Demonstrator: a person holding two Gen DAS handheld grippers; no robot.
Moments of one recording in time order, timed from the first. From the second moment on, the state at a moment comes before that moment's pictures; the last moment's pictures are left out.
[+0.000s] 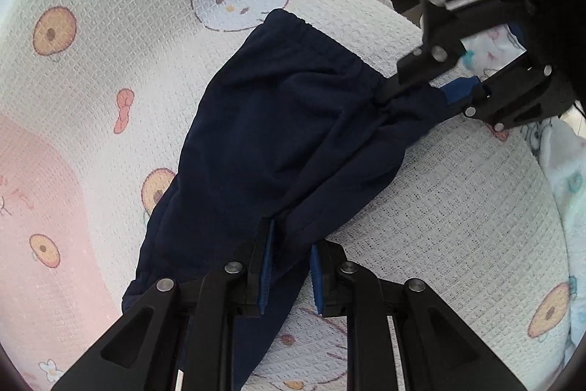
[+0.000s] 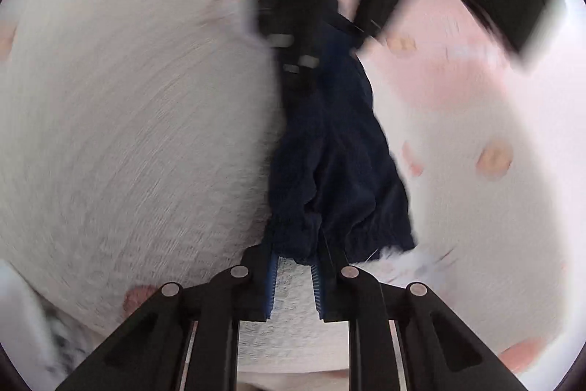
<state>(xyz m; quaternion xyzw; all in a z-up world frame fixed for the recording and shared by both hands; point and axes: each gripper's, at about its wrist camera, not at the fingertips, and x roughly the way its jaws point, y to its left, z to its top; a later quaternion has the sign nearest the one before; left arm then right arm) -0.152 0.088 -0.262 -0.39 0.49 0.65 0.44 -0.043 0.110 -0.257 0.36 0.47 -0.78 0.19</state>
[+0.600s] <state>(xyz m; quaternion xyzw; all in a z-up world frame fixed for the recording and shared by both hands) -0.174 0.094 -0.235 -0.41 0.44 0.66 0.44 -0.105 0.189 -0.213 0.52 0.04 -0.80 0.28</state>
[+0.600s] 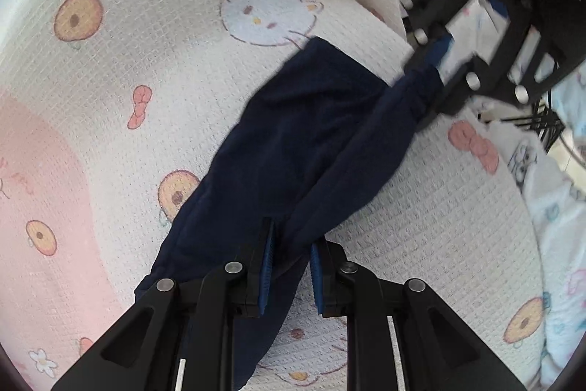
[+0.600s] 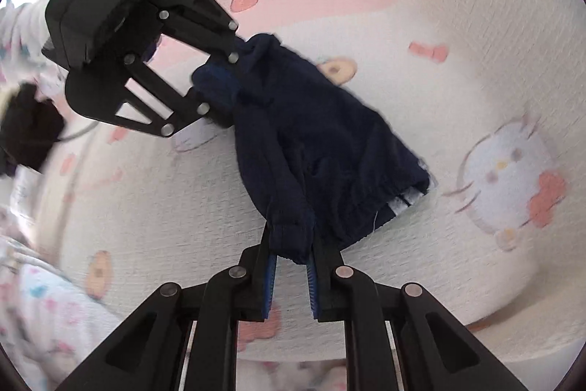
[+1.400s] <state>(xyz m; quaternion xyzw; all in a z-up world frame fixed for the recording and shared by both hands) -0.235 0.101 -0.222 -0.46 0.33 0.71 0.41 -0.145 0.271 -0.213 0.47 -0.21 -0.84 0.15</state>
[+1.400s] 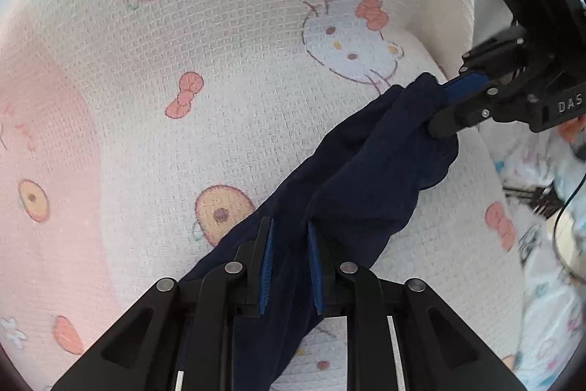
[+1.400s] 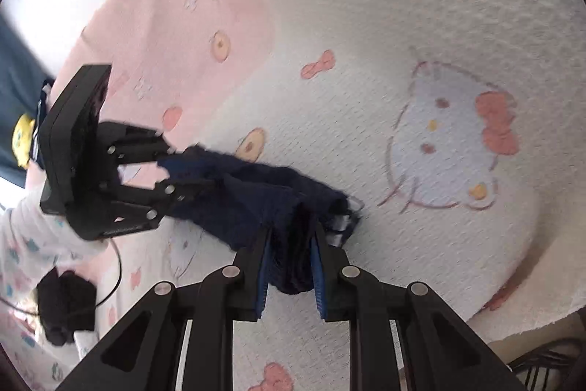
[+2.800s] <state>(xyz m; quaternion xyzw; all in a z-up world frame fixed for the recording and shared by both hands) -0.280 -0.056 -0.203 -0.63 -0.09 0.73 0.24 -0.126 0.225 -0.189 0.43 -0.09 -0.90 0.06</state>
